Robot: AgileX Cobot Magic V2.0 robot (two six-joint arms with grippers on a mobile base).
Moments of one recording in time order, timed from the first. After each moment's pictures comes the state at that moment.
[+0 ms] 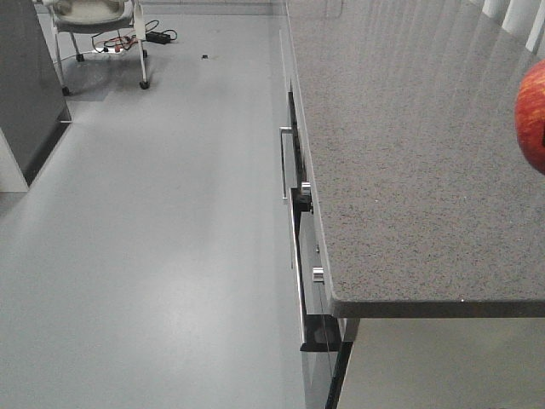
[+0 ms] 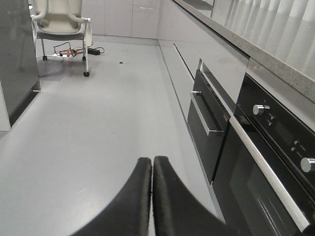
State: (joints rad) left arm -0.14 -0.01 0.03 0.33 0.30 -0.48; right arm -0.17 0.77 -1.25 0.80 1.14 -0.67
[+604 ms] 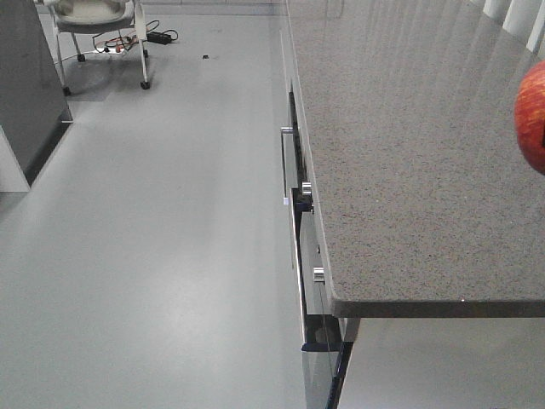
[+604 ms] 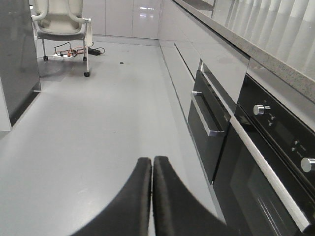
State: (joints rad) left arm -0.14 -0.01 0.03 0.33 0.30 -0.48; right arm -0.17 0.77 -1.25 0.80 1.14 -0.67
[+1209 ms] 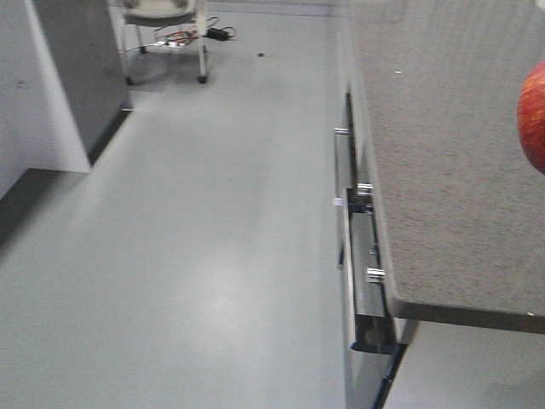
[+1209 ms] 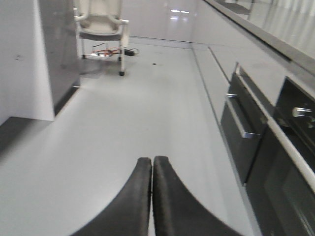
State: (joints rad) left arm -0.14 -0.01 0.03 0.33 0.30 -0.48; right arm -0.17 0.76 -1.25 0.80 1.14 -0.67
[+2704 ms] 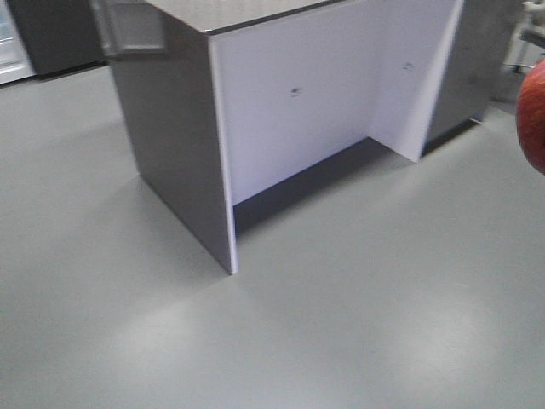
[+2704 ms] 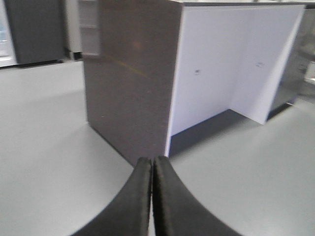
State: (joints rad) left arm -0.14 -0.01 0.03 0.33 0.30 -0.48; right arm -0.17 0.76 -1.25 0.80 1.14 -0.67
